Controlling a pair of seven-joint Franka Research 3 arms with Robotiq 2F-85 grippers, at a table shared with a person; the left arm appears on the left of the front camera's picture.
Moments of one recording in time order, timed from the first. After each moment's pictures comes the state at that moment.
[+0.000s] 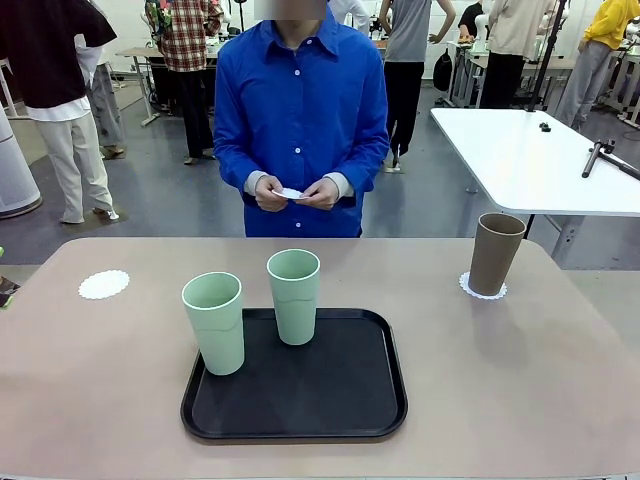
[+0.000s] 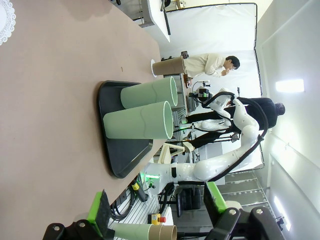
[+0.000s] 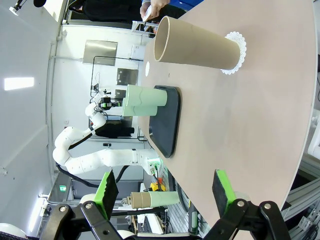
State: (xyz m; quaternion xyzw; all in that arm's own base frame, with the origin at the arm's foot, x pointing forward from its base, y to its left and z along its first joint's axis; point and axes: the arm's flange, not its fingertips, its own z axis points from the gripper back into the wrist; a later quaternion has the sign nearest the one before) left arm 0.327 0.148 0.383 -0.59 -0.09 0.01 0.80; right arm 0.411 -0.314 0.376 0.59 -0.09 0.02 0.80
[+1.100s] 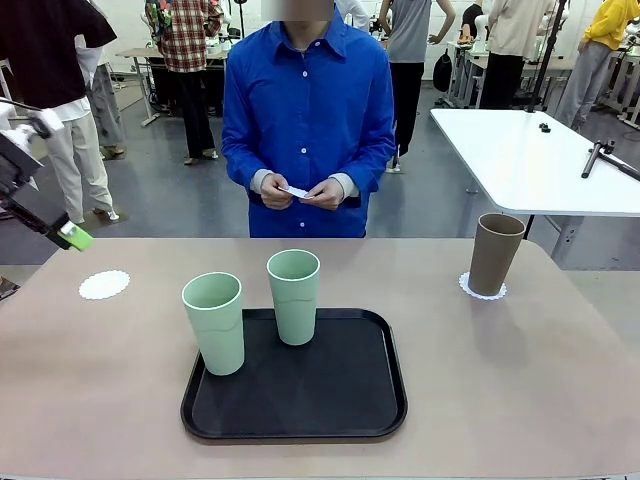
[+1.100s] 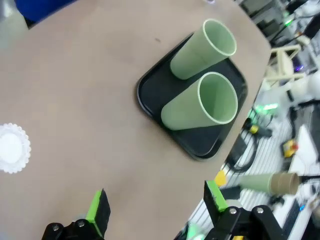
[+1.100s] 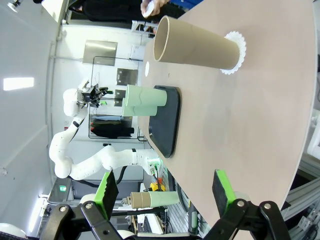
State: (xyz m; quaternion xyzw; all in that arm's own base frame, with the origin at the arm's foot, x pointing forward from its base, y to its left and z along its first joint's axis) left arm 0.394 -0.006 0.494 -0.24 -0.13 -0.34 0.90; right arm 0.411 -0.314 0.376 0.59 -0.09 0.01 0.80
